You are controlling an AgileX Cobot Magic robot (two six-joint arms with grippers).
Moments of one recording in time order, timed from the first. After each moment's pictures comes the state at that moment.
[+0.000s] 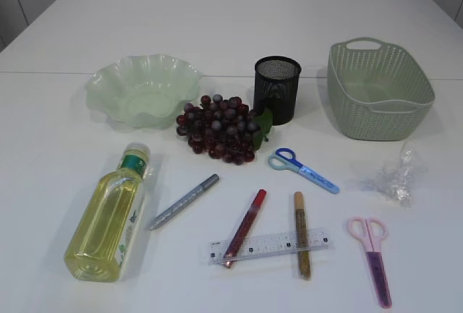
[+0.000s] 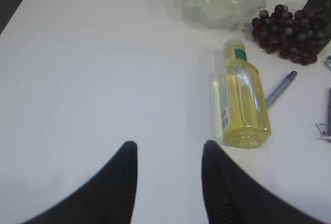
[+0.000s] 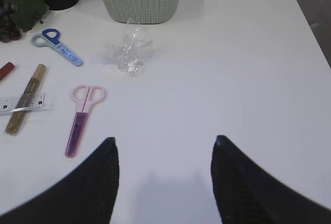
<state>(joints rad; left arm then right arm) -0.12 0.01 -0.53 0.02 1.11 -0.21 -0.01 -0.02 -0.50 -0.05 1.15 -0.03</state>
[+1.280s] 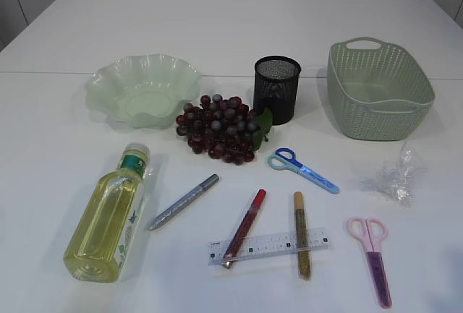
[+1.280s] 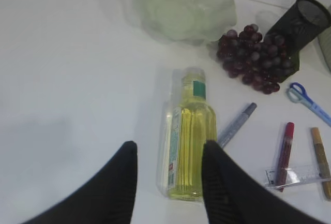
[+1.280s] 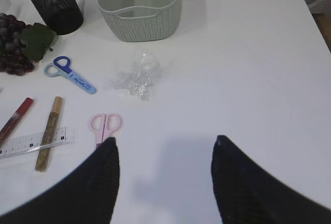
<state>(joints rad) -0.12 0.72 -0.70 -0.17 0.73 -0.21 -0.01 0.40 -0.75 -0.03 1.09 0.08</state>
